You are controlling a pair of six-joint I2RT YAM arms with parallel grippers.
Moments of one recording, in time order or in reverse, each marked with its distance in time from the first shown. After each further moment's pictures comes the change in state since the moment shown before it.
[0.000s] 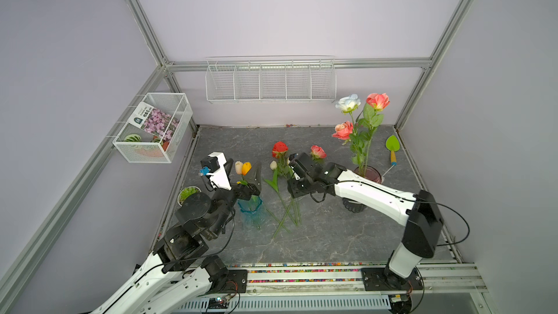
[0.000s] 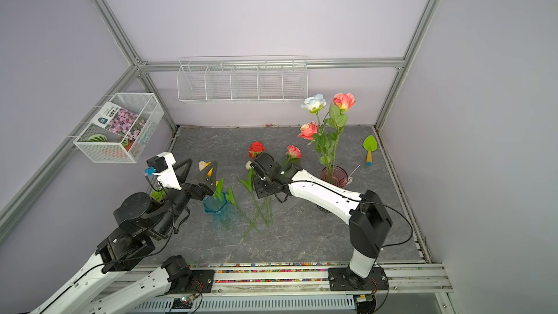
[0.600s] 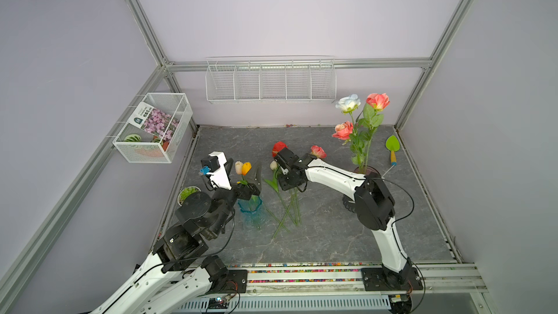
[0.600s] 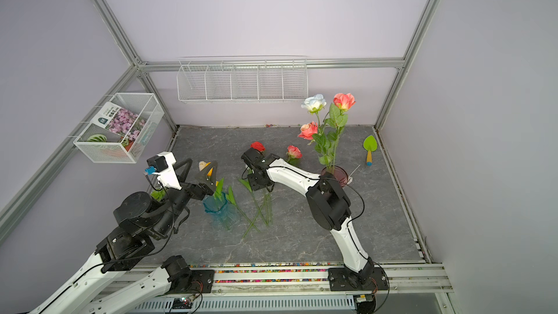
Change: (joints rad) left arm 0.000 -0.002 0.002 -0.008 -0.006 0.000; right arm -0.081 0.414 0.321 -0.069 -0.027 -0.066
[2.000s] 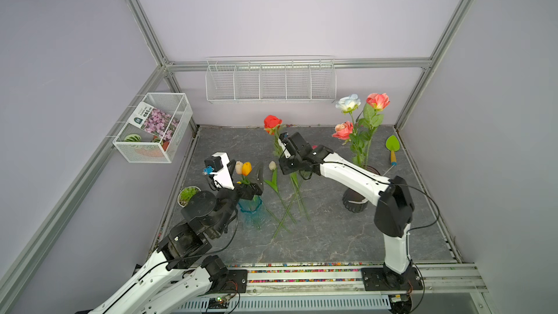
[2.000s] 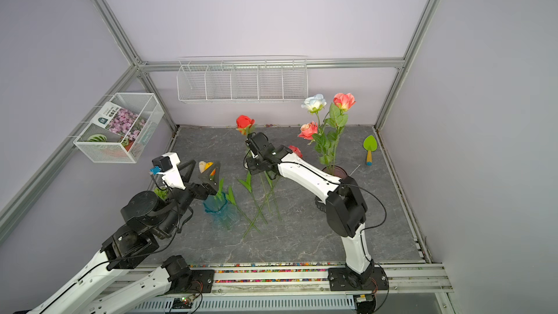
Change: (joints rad) left arm 0.000 0.015 -0.030 0.023 0.001 -0.035; right arm -0.007 -0.270 -0.060 0.216 0.034 -0.102
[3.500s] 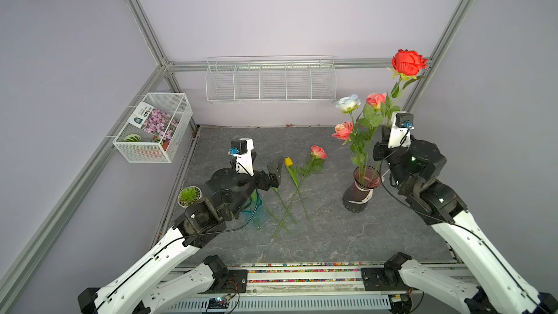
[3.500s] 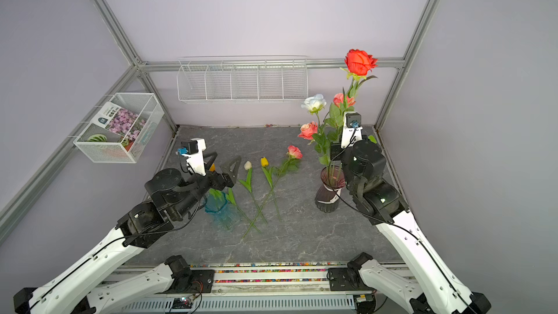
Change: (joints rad) left arm 0.000 0.232 0.182 -0.076 0.149 -0.025; right arm -0.307 -0.958 -0.573 0.328 0.443 -0.372
